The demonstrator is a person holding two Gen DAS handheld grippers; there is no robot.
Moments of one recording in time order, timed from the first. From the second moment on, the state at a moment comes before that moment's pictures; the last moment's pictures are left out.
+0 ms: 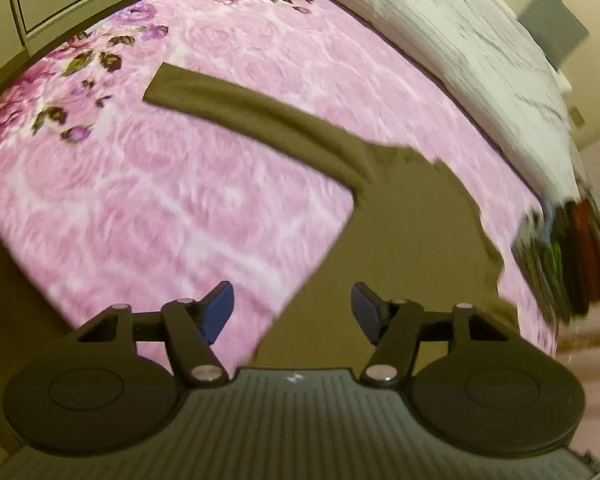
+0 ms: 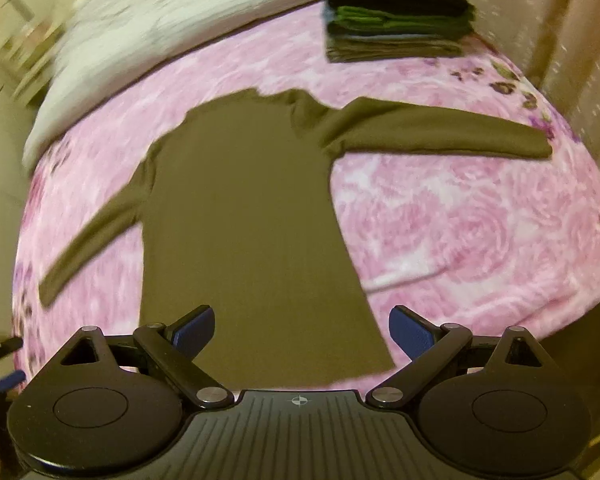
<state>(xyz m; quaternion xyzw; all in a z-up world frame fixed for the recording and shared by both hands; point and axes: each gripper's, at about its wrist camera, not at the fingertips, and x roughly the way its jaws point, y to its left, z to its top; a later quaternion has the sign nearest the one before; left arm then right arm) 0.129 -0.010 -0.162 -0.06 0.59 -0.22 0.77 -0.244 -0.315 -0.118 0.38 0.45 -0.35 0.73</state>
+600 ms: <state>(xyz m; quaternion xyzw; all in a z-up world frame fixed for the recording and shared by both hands) 0.344 0.027 -0.363 -0.36 0.56 0.00 0.74 -0.114 -0.391 -0.252 0.39 0.49 -0.41 0.66</state>
